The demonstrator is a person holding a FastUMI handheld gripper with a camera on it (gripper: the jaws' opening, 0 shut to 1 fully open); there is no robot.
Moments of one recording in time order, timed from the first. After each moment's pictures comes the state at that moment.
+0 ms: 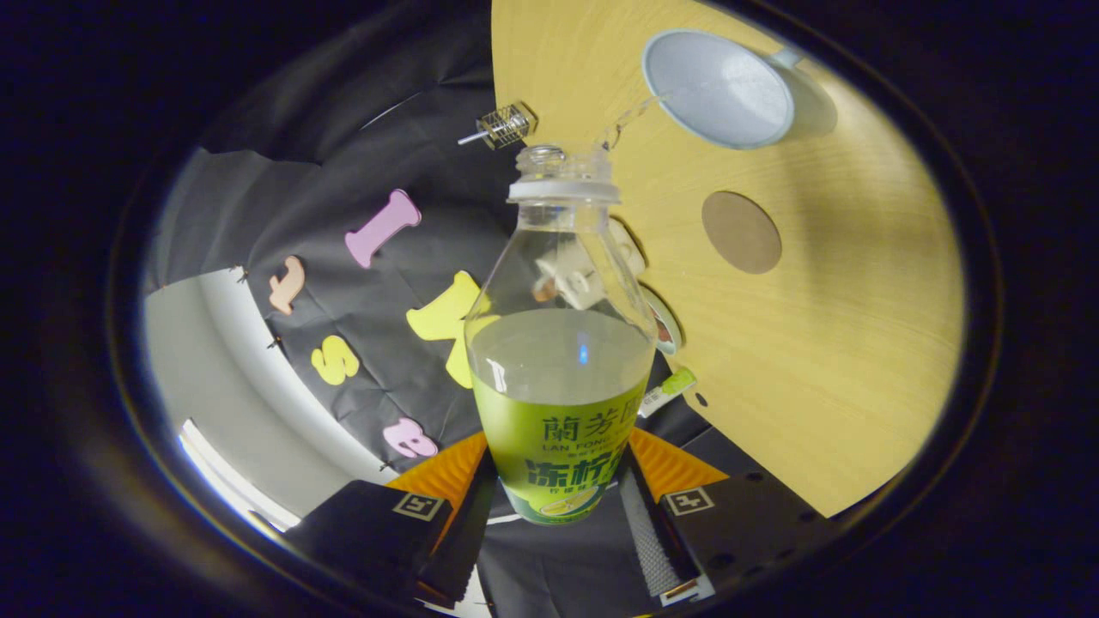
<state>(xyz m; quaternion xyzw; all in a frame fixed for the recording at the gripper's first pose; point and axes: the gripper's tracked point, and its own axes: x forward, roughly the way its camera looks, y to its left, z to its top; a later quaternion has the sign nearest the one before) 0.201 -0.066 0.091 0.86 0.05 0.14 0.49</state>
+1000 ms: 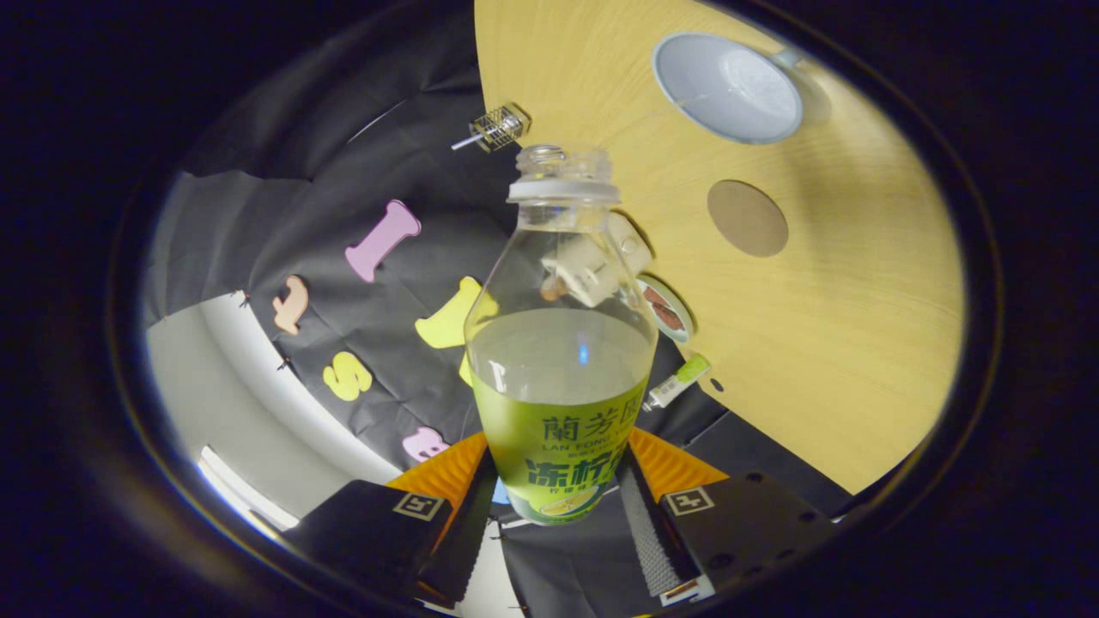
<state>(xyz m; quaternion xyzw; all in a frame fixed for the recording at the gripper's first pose) 0.196 -0.075 0.110 0.88 0.04 0.14 0.45</state>
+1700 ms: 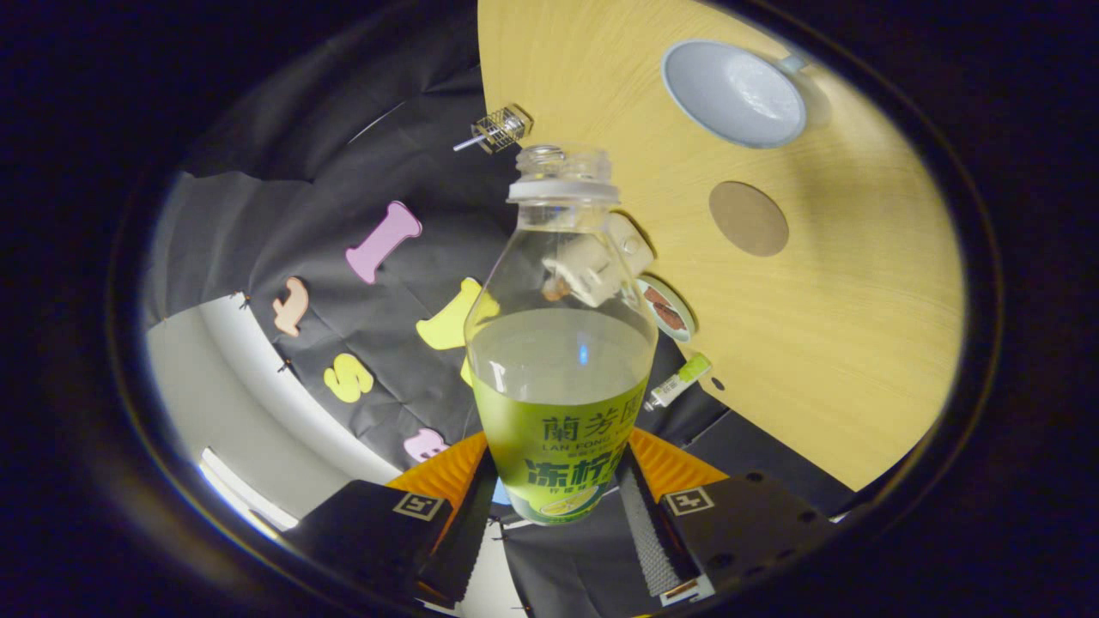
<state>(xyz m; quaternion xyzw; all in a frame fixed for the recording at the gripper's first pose) 0.193 -0.077 0.118 0.88 0.04 0.14 0.45</state>
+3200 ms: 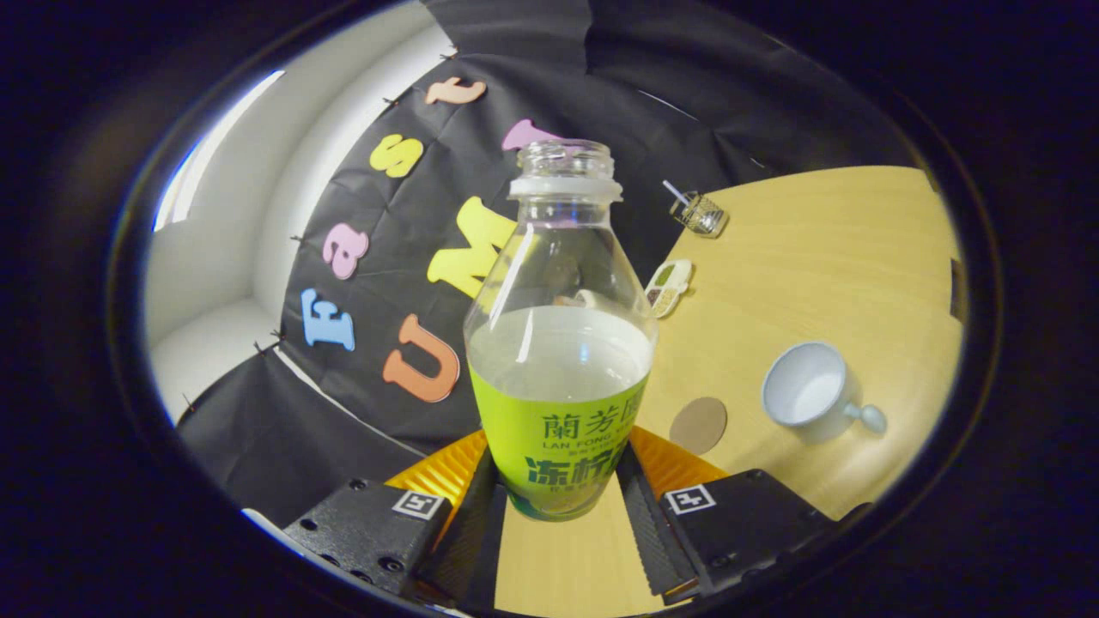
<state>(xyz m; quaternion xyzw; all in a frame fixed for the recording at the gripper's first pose) 0.145 -0.075 0.053 0.44 0.06 0.04 0.89</state>
